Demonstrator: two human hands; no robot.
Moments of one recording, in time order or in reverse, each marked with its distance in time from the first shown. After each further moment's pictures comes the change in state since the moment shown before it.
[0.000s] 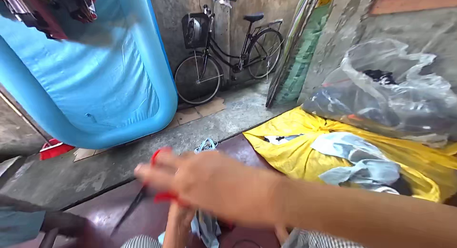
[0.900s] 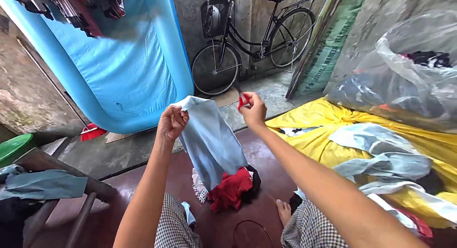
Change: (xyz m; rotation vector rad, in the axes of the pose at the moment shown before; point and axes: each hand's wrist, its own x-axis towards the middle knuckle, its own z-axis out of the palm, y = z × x) left_hand 0.082 0.153 0.110 -0.003 -0.289 0.002; right_hand -0.070 0.192 0.066 0.440 0.827 0.853
